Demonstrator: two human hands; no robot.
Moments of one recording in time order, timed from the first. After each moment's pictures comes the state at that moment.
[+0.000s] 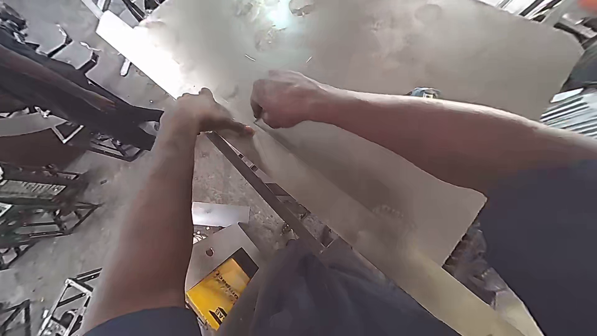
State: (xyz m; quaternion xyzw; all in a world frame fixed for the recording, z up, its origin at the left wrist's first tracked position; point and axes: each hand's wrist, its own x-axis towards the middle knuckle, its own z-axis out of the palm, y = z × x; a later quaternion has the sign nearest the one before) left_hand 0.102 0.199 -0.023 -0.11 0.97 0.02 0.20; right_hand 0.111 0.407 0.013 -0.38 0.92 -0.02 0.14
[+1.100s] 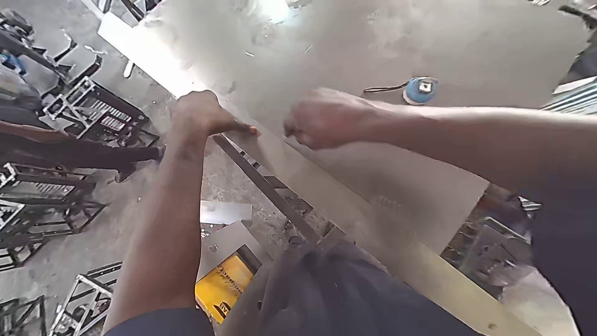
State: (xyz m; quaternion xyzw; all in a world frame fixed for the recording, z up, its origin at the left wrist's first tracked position) left_hand 0.122 0.220 -0.021 -0.10 0.97 -0.05 0.19; right_hand 0.168 0.468 0.019 -0.42 0.89 -0.01 0.17
